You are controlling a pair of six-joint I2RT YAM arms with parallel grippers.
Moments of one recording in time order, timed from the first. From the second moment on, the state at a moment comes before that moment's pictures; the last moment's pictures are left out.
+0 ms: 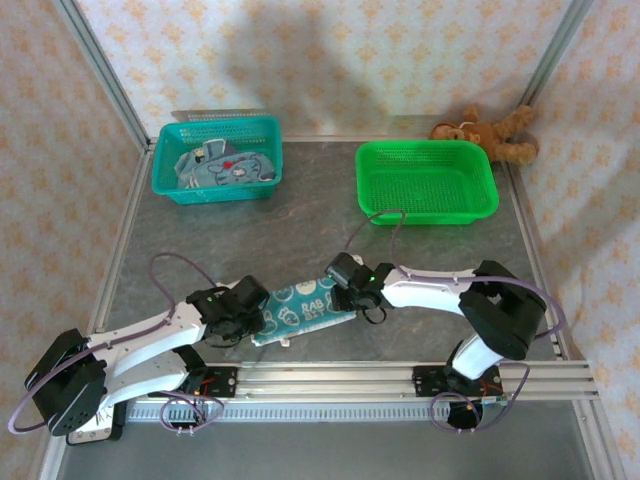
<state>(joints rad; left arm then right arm) -0.74 1.02 0.42 -0.70 -0.09 -1.17 0.95 1.58 0.80 -0.42 0.10 0.73</state>
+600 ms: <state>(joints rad) -0.74 0.89 0.50 -0.70 -0.15 -1.12 0.96 1.51 0.95 -0.64 0.23 0.80</state>
